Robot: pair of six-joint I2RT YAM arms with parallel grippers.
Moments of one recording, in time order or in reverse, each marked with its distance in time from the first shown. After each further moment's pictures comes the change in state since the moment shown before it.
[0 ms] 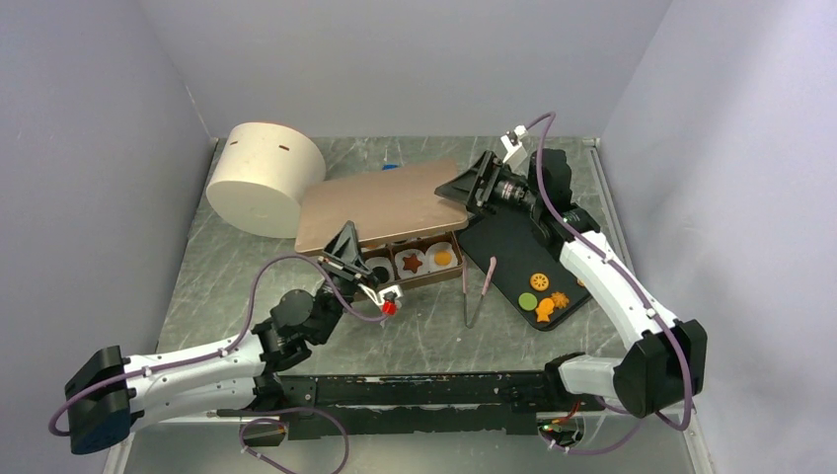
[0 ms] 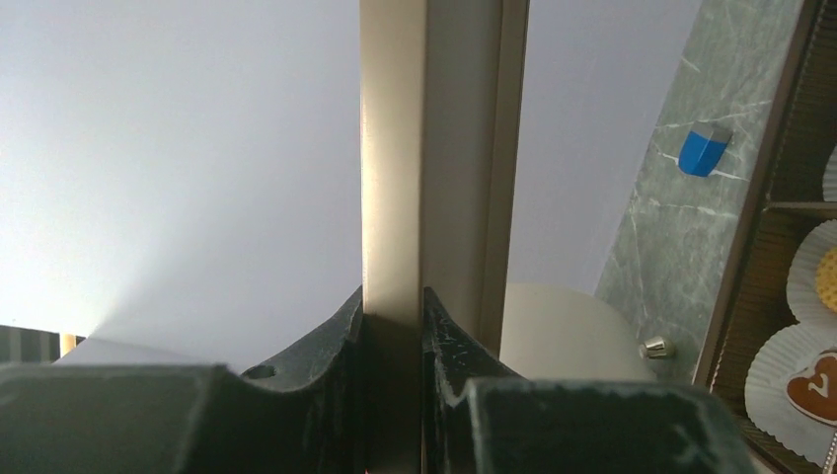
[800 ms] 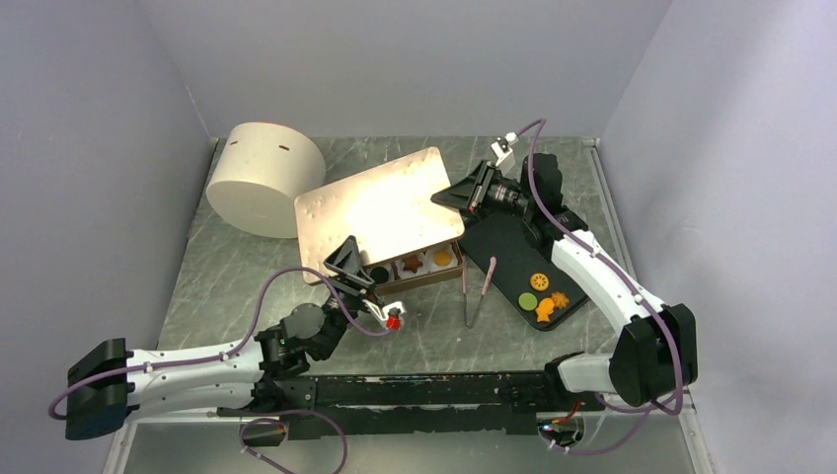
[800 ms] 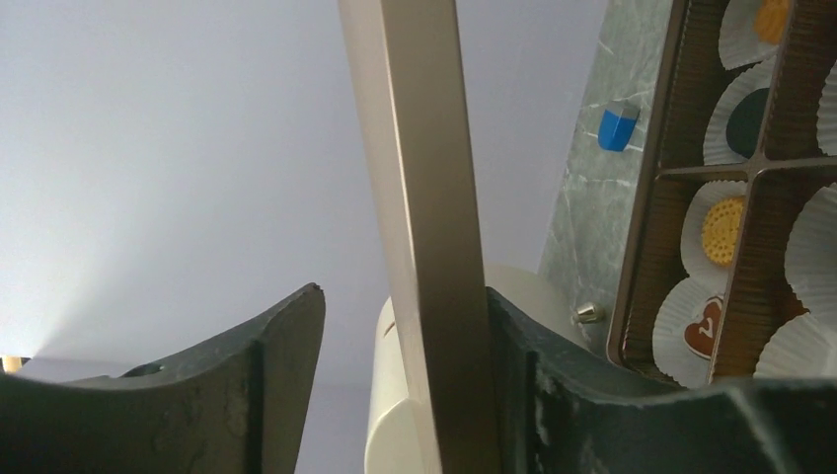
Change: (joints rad) left arm -0.125 -0.008 -0.059 -0.078 -0.134 -0.060; right arm 0.010 0.056 -0.064 0.151 -0.081 0.166
